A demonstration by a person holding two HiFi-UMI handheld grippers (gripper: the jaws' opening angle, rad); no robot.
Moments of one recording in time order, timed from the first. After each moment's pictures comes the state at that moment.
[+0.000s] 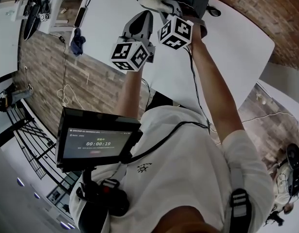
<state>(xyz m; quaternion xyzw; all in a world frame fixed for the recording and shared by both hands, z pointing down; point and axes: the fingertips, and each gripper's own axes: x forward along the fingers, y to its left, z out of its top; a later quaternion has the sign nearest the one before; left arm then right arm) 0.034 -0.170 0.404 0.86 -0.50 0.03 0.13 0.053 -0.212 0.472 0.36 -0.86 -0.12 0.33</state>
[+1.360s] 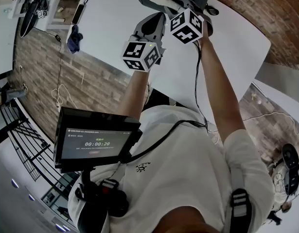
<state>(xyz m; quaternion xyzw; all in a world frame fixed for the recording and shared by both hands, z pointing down) 0.068 -0.152 0.420 0.87 -0.47 0.04 0.13 0.072 -0.214 0.463 0.36 -0.88 -0.05 0.31</state>
